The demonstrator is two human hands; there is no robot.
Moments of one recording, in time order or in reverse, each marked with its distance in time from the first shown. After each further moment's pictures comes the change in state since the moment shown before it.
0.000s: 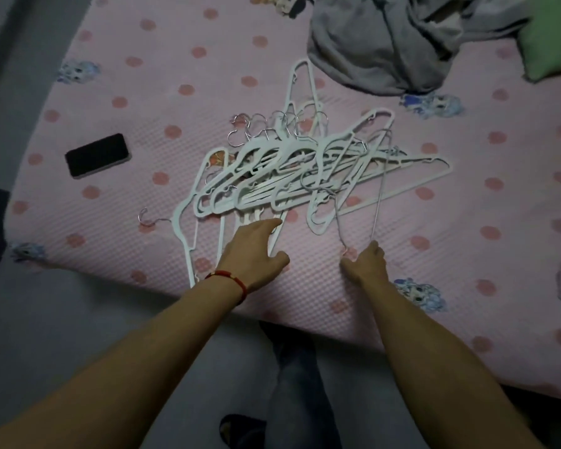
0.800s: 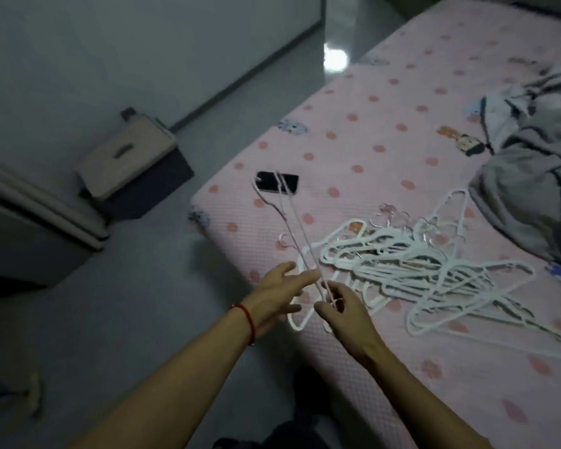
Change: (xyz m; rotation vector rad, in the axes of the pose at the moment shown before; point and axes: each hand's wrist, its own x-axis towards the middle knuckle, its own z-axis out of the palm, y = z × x) left_hand -0.136 -0.046 -0.101 -1.277 0.273 -0.496; right_hand -0.244 -0.176 -0.016 0.231 -0.499 -0.849
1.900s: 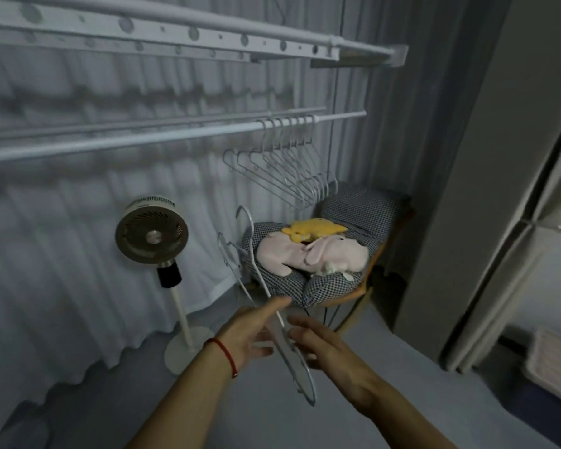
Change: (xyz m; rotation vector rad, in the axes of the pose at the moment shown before) left_hand -0.590 -0.312 -0.417 -1.111 1.378 0.270; right_hand -0.379 -0.255 0.627 -0.622 -1.673 -0.502
